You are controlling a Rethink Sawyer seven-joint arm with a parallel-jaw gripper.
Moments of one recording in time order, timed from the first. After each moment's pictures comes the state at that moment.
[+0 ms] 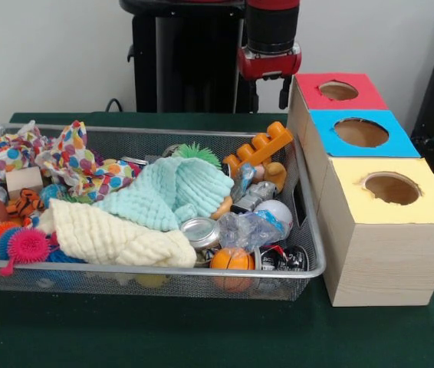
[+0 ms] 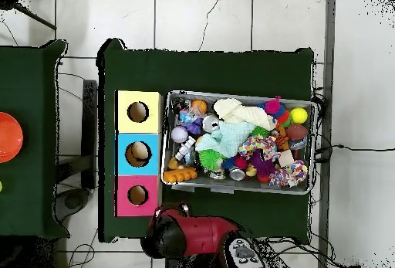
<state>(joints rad) -0.24 -0.66 0.07 2.24 -0.22 0.01 1.57</state>
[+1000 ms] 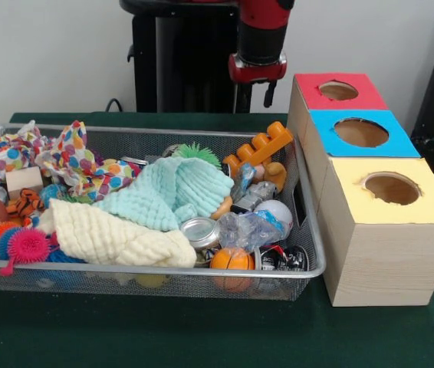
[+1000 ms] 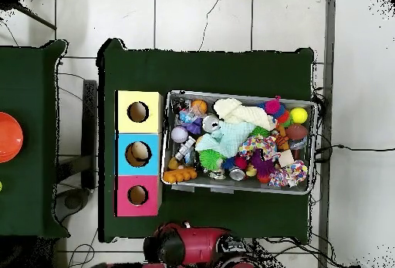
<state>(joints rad) -0.17 -0.47 -0.04 2.24 -0.22 -0.03 1.57</state>
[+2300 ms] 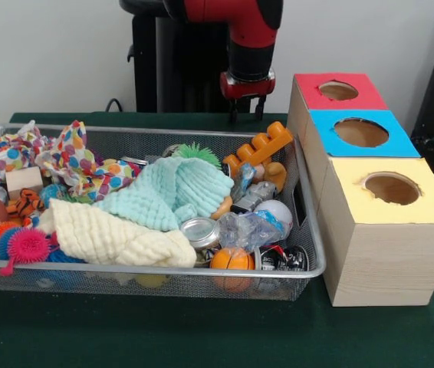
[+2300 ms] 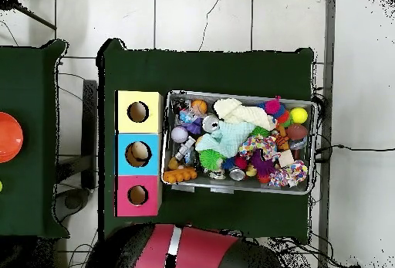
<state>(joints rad) -0.17 -0.31 -0.08 2.19 -0.30 -0.19 1.57</state>
